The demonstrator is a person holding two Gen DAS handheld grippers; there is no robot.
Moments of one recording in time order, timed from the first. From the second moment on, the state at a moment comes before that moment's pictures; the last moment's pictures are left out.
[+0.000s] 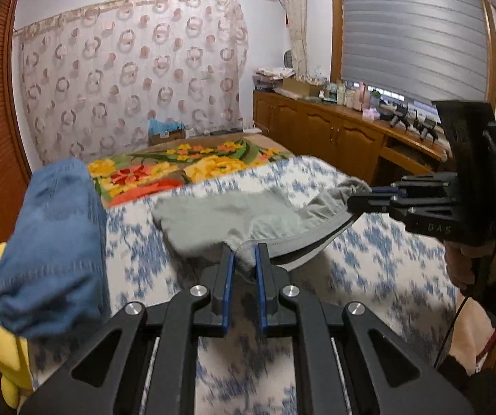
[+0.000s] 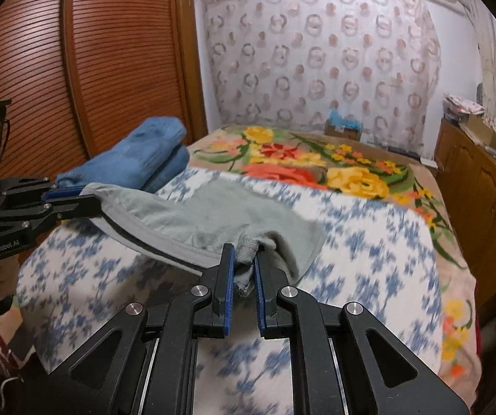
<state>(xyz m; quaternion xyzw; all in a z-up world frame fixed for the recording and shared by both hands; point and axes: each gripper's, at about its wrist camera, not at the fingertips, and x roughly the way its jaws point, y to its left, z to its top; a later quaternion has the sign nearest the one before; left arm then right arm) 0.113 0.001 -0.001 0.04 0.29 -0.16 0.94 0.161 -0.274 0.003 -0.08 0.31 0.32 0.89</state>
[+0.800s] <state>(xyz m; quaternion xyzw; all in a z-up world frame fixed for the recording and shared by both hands) 0.057 0.014 -0.055 -0.01 0.34 -0.17 0.93 0.083 -0.271 -0.048 -0.07 0.35 0.32 0.88</state>
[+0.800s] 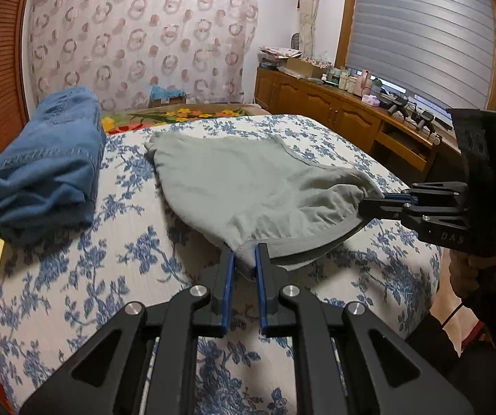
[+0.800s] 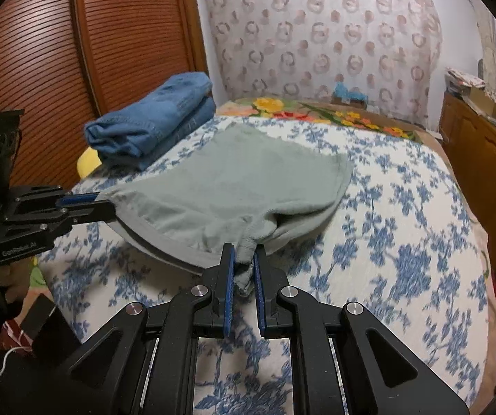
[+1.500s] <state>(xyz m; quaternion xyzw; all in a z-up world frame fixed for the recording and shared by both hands) 0.032 0.009 -0.017 -0.01 0.29 -0.18 0.94 0.063 -0.282 -0.022 -0.07 0.33 0.32 0.88</state>
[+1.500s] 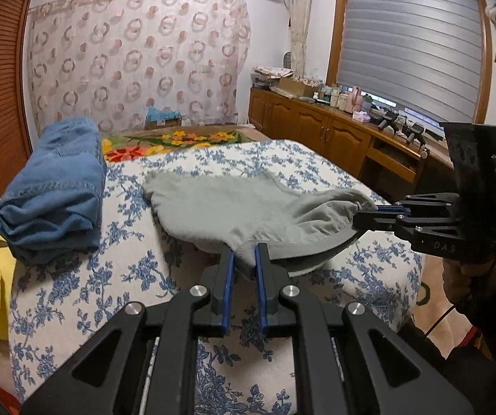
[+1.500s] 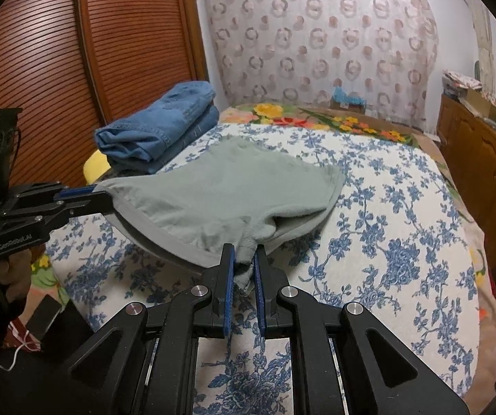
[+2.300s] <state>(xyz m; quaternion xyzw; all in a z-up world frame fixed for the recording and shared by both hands) 0.006 0.000 0.025 0.01 0.25 -0.19 0.95 0.044 -0.295 0.022 -0.07 0.29 0.33 0.90</state>
